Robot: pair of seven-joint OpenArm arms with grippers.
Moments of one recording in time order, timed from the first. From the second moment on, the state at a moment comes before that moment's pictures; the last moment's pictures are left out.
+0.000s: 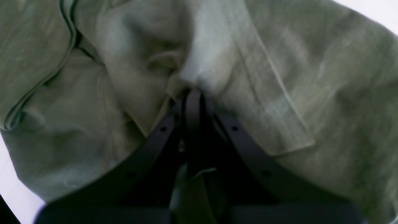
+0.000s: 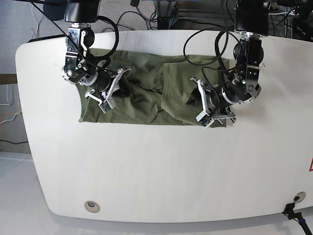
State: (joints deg) left arm -2.0 -10.1 4.8 94.6 -11.1 -39.1 48.7; right arm -4.6 6.1 9.0 84.2 14.9 40.6 -44.9
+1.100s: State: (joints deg) left arm 10.8 -15.9 -3.8 101.4 -9.4 -39.2 42.0; right arm -2.5 6.1 8.9 97.6 10.8 40.4 -55.5
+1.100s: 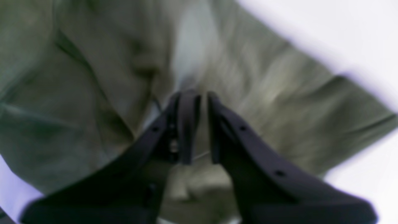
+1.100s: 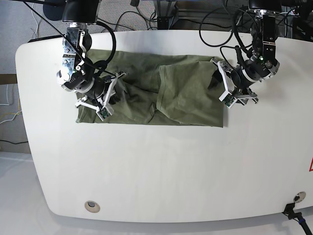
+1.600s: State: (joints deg) left arm 9.3 -15.7 -4.0 95.3 -9.7 -39.4 42.0; right arm 0.2 0.3 39.6 107.8 11.3 40.4 -62.9
